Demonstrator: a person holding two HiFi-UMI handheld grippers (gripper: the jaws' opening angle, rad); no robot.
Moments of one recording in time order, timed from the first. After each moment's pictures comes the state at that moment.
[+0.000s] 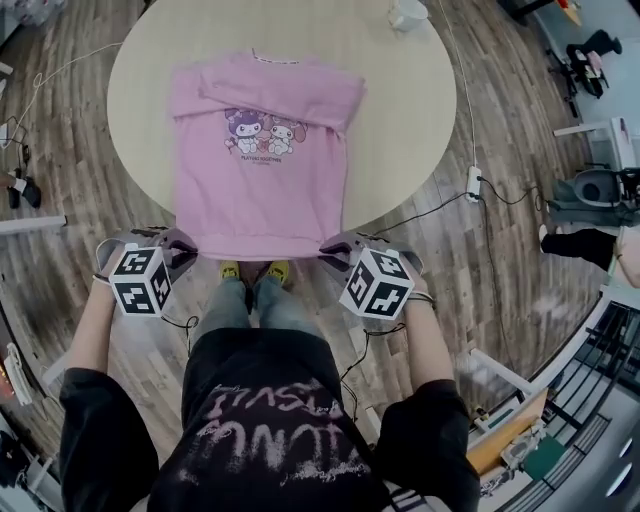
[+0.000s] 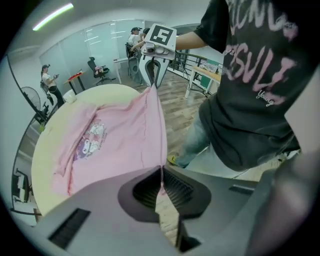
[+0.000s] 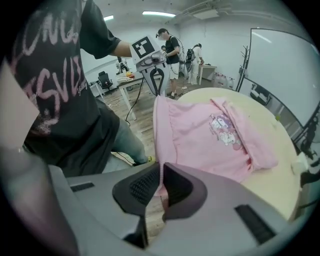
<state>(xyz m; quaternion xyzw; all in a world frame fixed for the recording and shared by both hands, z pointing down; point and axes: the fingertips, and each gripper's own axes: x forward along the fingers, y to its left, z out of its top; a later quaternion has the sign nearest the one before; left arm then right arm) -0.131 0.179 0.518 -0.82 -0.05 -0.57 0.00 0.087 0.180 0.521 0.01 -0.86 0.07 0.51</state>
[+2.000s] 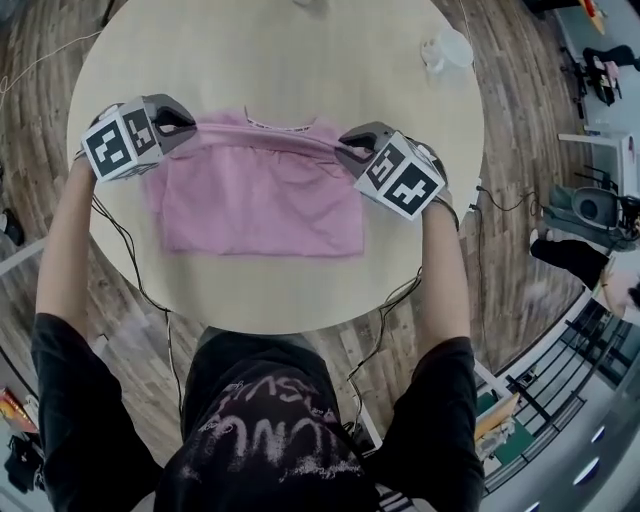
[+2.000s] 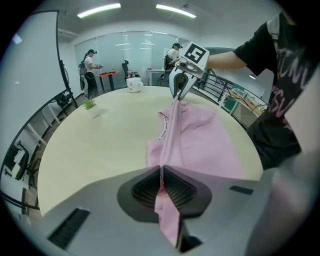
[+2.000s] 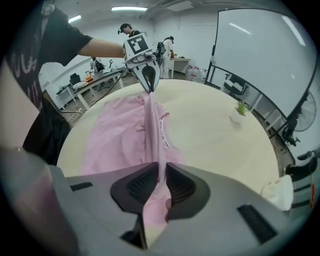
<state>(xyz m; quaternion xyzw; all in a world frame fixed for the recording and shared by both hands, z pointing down) -0.152 -0.268 0.552 -0.87 0.05 -0.49 -0.06 0.073 -0.241 0.548 0.13 -0.83 0.08 0.53</state>
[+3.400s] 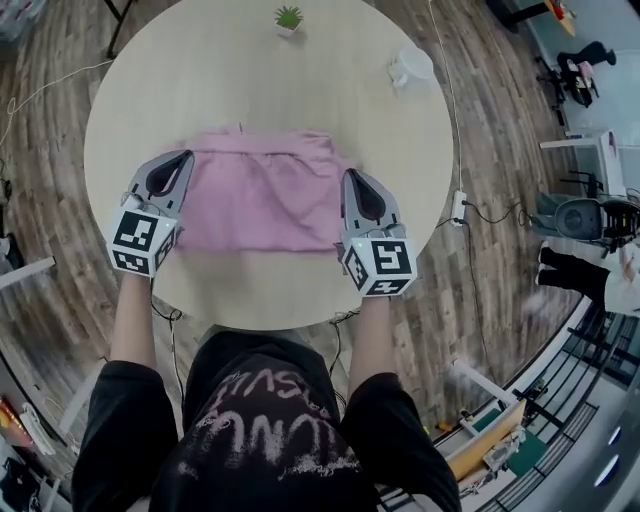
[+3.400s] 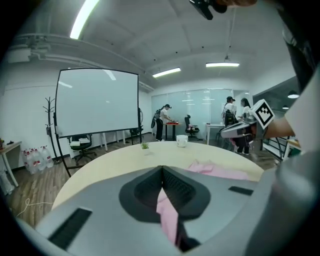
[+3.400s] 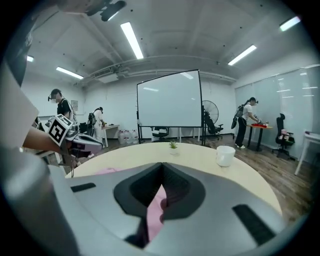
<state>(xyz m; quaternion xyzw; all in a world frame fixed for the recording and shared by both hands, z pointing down) -0.155 -0.224 0.447 -0.88 0.44 -0.18 -0.08 0.109 -0.197 0.427 0.55 -0.82 0.11 0.13</state>
